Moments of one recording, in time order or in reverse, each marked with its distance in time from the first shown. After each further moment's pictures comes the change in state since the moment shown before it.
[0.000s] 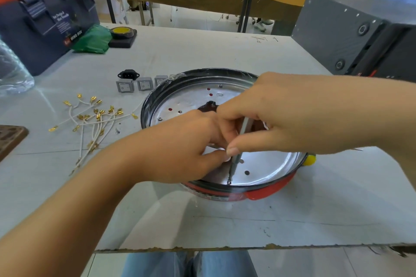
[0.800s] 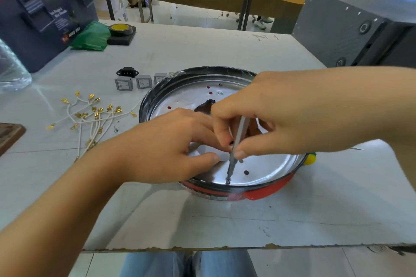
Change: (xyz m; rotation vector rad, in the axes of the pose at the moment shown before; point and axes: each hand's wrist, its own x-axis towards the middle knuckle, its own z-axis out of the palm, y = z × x) left_hand -0.007 -0.009 -0.002 0.002 0.013 0.093; right_hand 0.002 0.002 -0.004 0.067 -0.083 -0.010
